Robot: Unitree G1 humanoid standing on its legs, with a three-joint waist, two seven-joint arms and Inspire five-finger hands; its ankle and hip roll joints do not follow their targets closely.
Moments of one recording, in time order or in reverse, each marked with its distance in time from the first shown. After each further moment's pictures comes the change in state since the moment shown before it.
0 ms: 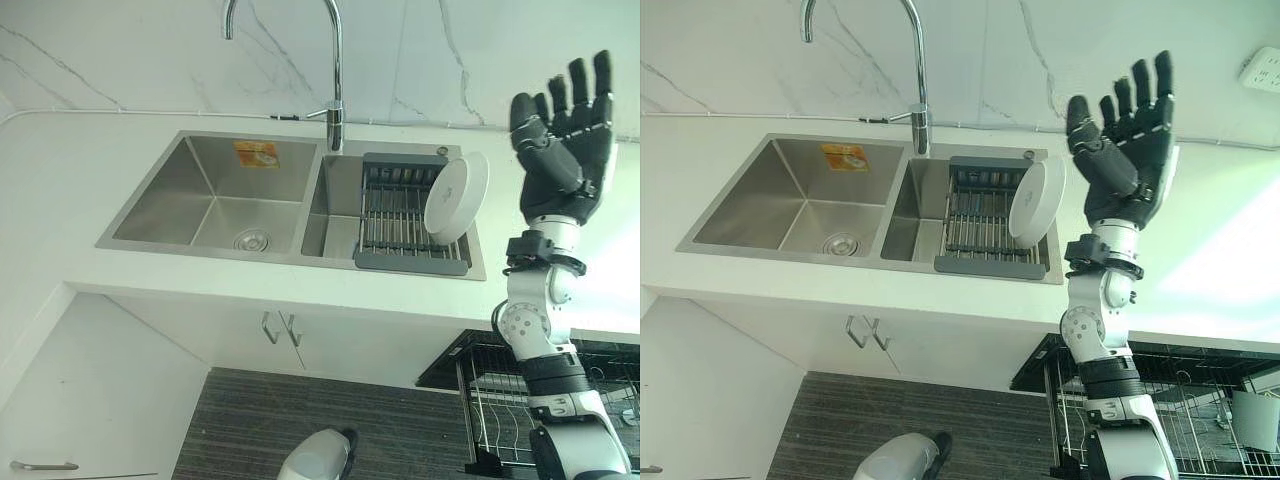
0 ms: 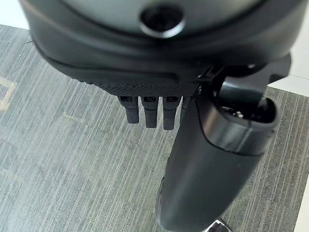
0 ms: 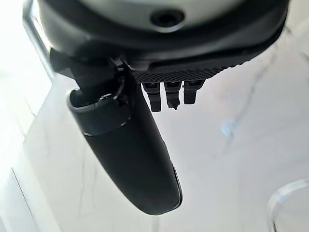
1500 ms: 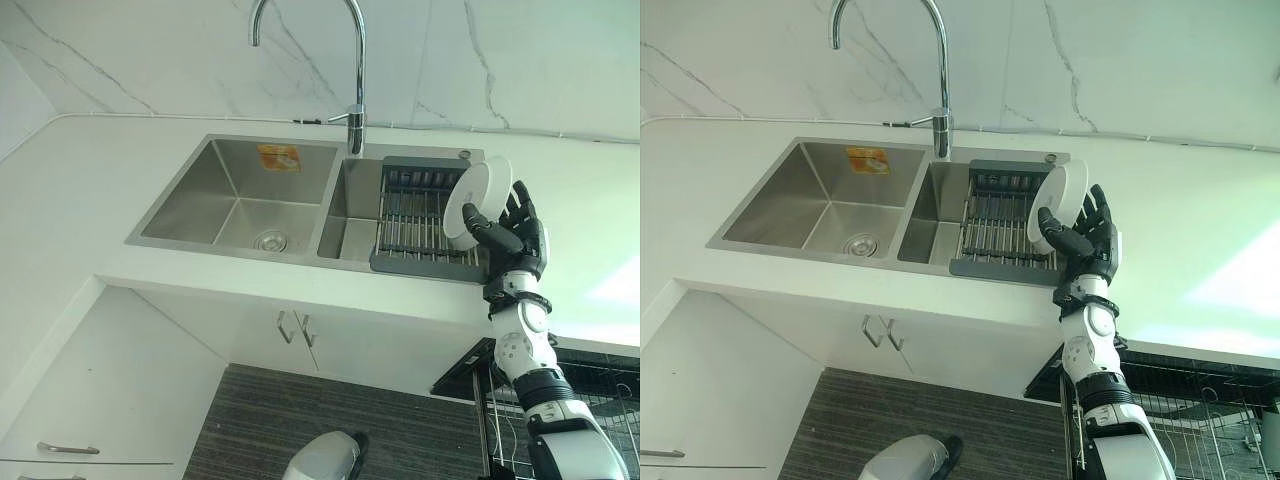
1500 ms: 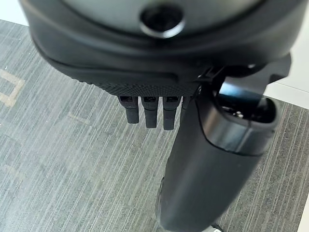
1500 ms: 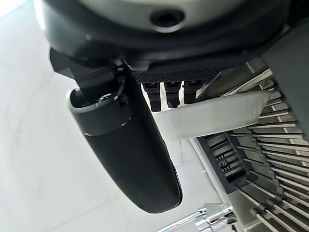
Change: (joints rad) left arm 0.007 0.000 -0.019 -0.003 0.002 0.002 -0.001; right arm 0.044 0.016 0.067 0.348 -0.037 0.168 0.090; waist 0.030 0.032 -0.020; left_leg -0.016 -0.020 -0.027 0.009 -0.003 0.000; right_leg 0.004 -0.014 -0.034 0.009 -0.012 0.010
